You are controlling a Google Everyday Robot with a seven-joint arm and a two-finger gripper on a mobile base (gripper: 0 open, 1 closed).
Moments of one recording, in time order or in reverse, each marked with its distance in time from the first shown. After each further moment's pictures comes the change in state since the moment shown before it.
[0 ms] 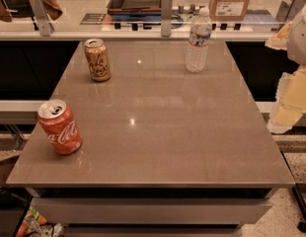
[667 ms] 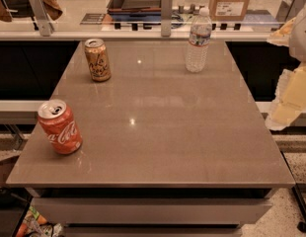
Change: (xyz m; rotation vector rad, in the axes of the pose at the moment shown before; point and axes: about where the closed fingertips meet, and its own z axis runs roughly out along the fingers) arm -0.005 -0.003 -0.004 0.030 -0.030 0.015
